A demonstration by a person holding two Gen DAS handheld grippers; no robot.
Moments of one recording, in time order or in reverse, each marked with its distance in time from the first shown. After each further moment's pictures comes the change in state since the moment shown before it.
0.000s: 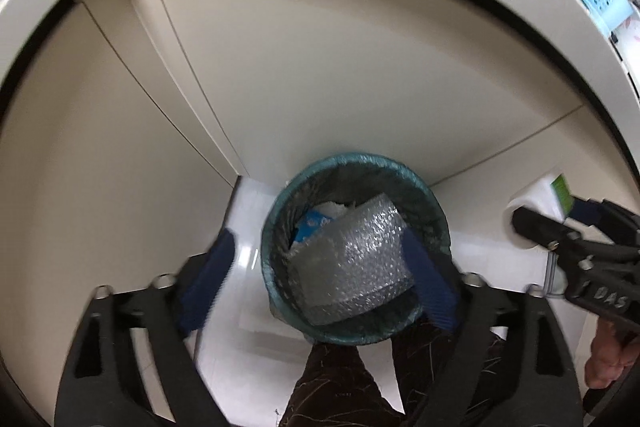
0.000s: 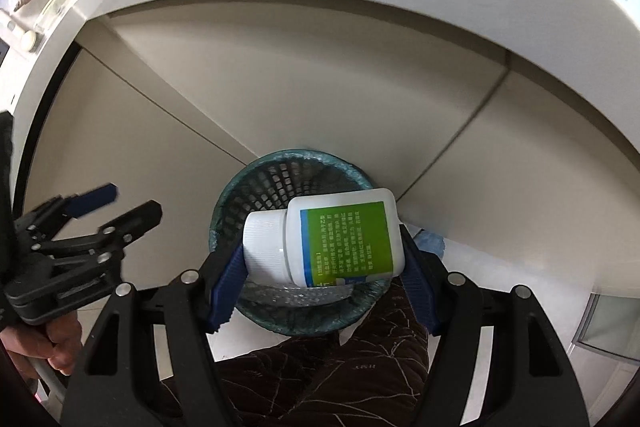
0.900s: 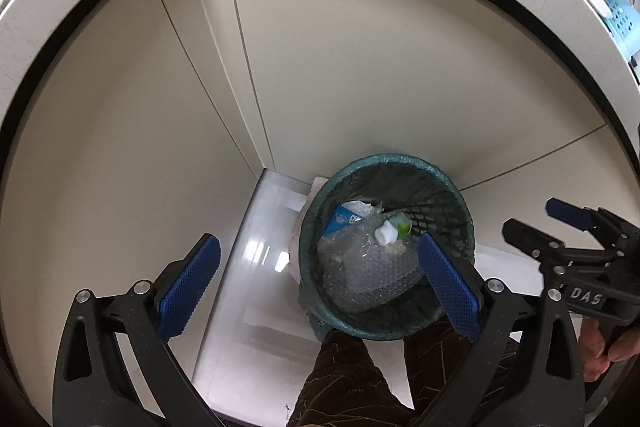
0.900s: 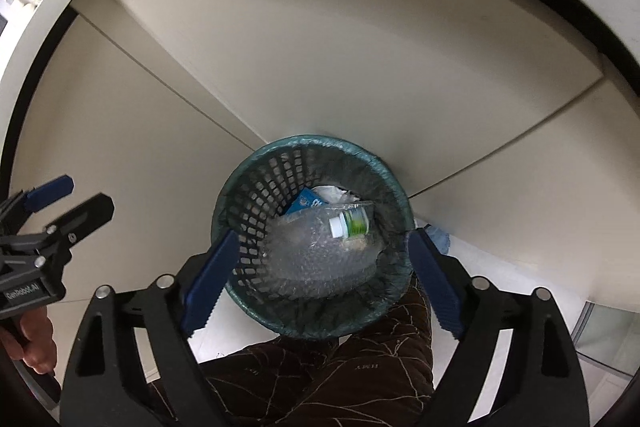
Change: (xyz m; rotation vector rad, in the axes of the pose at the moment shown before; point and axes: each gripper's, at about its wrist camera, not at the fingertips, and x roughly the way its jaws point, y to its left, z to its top) left arm -0.003 0.027 -0.009 -0.065 0.012 0.048; right arm 0.036 0.023 -0.006 -0.030 0.038 -0.028
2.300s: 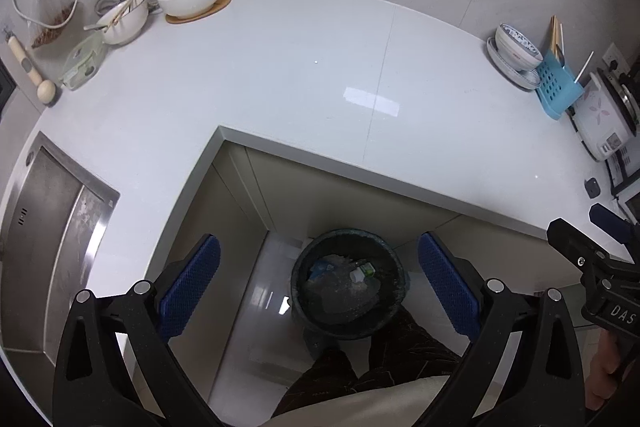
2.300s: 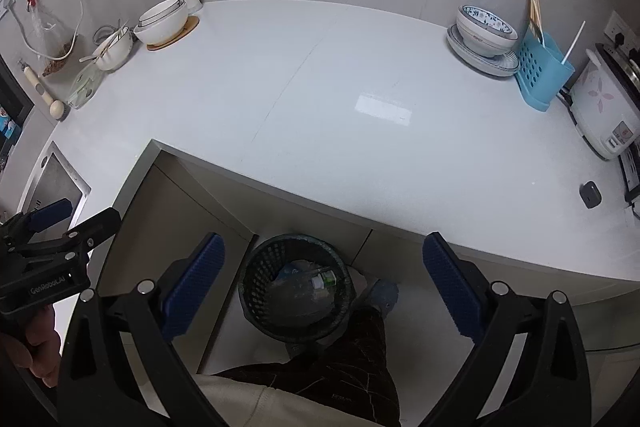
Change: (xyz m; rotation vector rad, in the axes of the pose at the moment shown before) left arm -0.259 -0.049 0.047 0.039 -0.192 -0.002; right arm -0.314 0.011 0.018 0.079 -0.296 -0.133
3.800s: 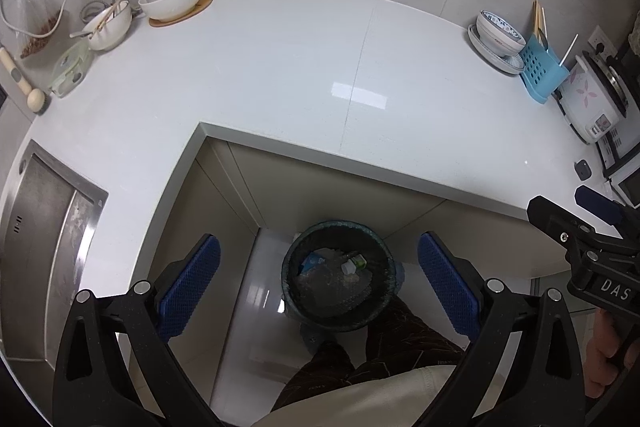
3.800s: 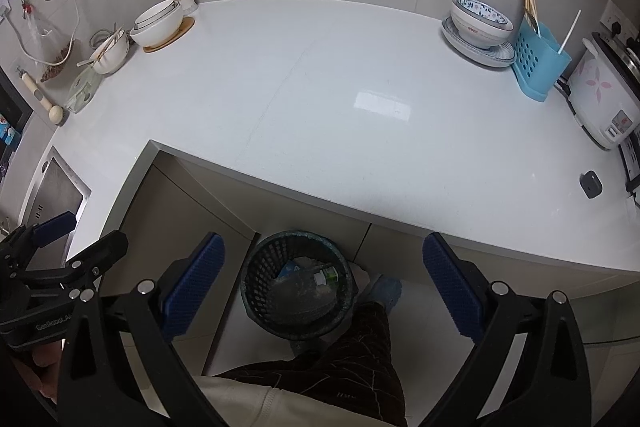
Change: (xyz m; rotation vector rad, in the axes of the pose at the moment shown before) left arm -0.001 -0.015 -0.010 0.056 0.009 -0.030; right arm 0.005 -0.005 -0.002 0.033 0.017 0.012
